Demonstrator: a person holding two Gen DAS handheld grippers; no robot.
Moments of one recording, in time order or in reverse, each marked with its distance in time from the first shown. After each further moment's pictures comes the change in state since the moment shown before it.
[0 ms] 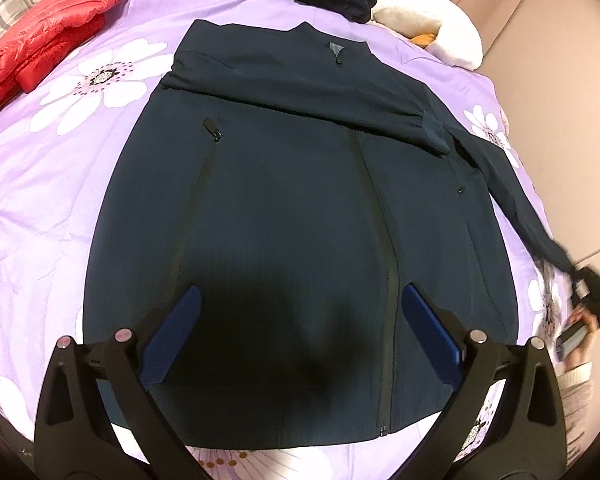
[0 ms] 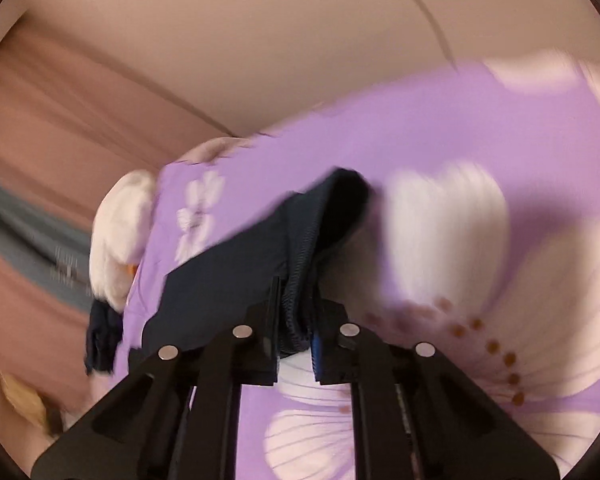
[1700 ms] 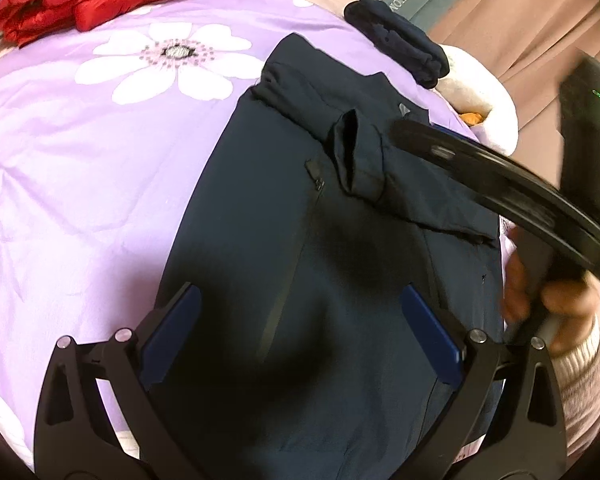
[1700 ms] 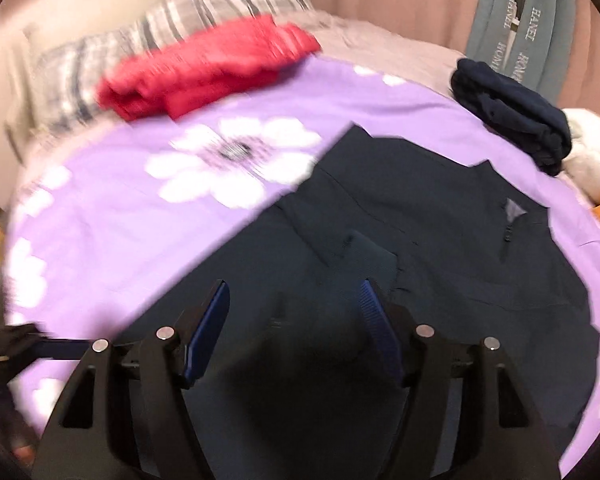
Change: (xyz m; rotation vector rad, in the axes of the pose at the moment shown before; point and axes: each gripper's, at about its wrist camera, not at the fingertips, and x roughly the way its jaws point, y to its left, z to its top) left arm 0.001 0.108 0.026 -0.260 -0.114 -0.063; right arm 0.022 0.450 -0.413 -1.420 0.688 0.712
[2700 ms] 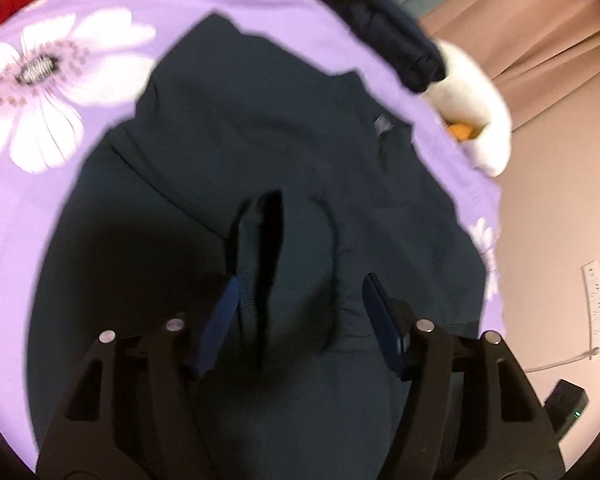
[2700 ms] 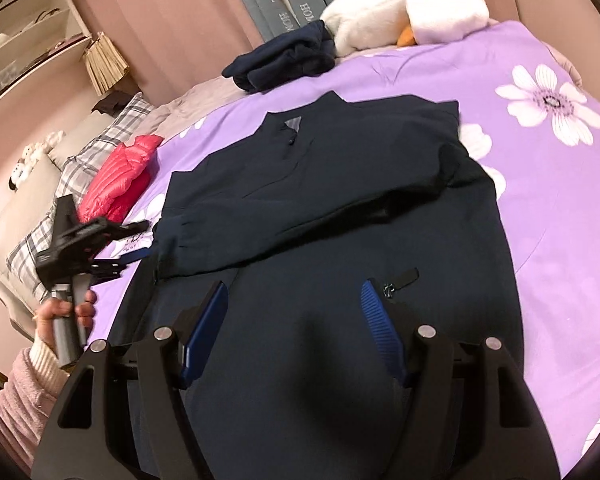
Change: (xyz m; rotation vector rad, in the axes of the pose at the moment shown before) left arm 0.149 -0.052 0.115 -0.037 0.106 -0.140; right arm -0.131 -0.162 -0.186 0.657 -0.165 -0.146
